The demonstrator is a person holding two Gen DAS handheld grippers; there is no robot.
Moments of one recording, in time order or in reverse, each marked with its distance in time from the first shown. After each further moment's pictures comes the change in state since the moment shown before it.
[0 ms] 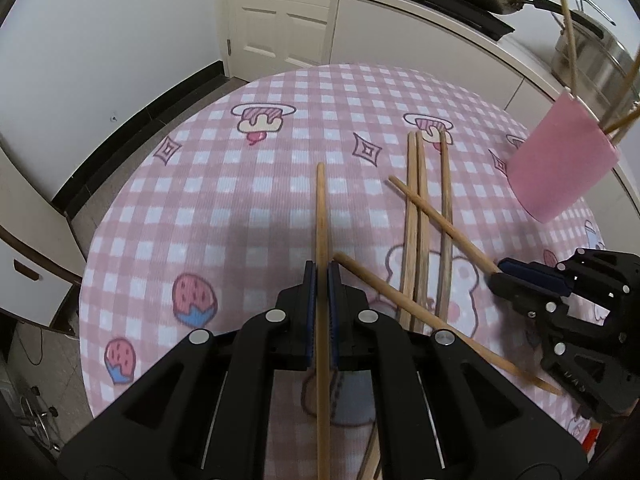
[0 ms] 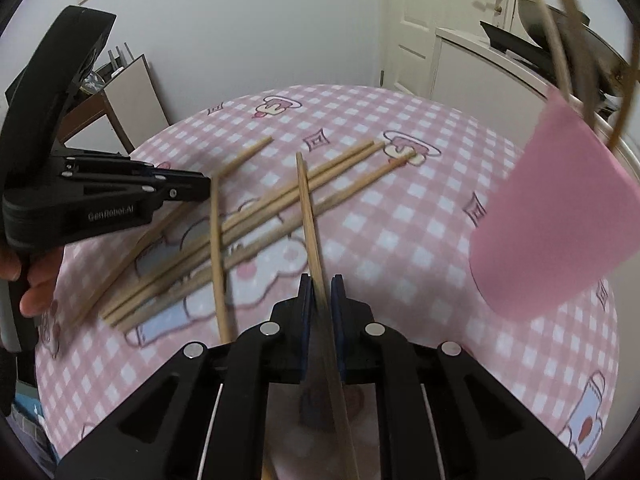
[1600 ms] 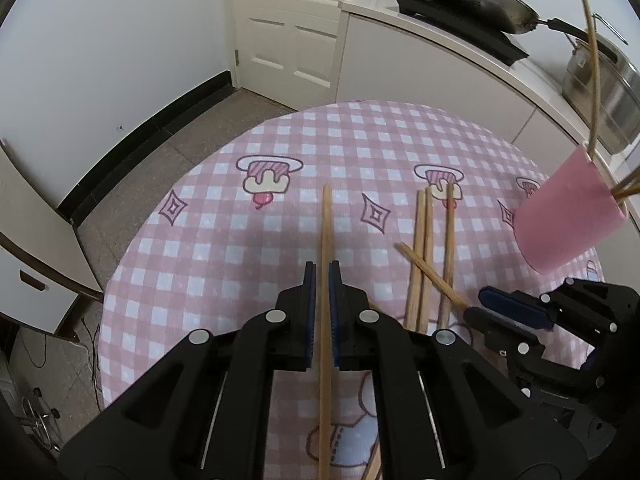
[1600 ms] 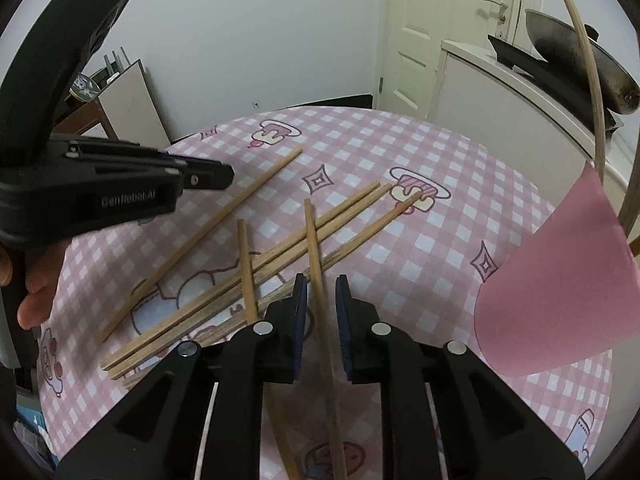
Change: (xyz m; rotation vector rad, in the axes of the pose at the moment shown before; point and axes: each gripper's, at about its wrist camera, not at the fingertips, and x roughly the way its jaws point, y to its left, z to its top) left arm -0.001 0.002 0.042 -0.020 -0.030 0.030; right arm 0.005 0.000 0.026 -0.008 -0.010 -0.013
